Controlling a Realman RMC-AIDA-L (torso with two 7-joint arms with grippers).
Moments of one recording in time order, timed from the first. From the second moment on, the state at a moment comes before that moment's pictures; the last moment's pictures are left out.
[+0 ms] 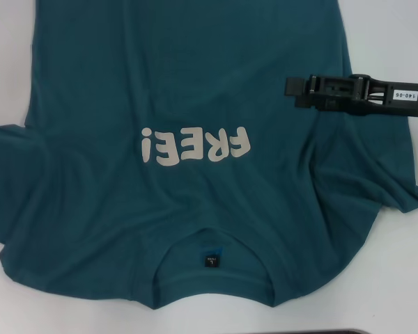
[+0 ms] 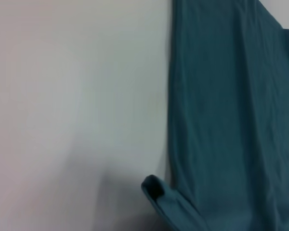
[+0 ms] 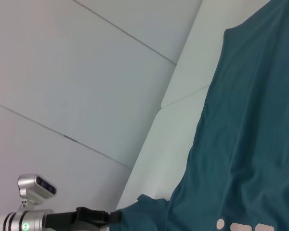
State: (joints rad) left arm -0.46 -1.89 -2.72 -0.89 -0.67 1.64 -2.56; right arm 0.54 2.02 -0.63 -0.55 -1.98 -1.62 2.11
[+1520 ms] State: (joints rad) left arm -0.59 -2.08 -2.70 -0.85 -0.67 1.66 -2.60; right arm 0.53 2.03 -0.63 -0.54 -1.98 -1.63 2.11
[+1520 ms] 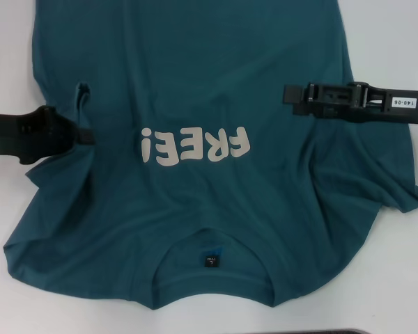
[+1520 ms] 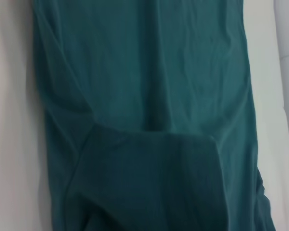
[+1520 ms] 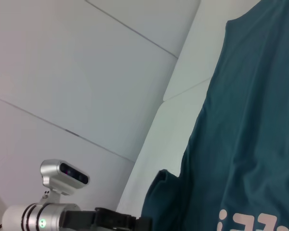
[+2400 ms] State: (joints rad) left arm -0.60 -2.11 -2.62 -0.93 -0.67 1.62 -2.63; right arm 0.53 2.02 -0.62 -0.54 -1.98 -1.62 2.11
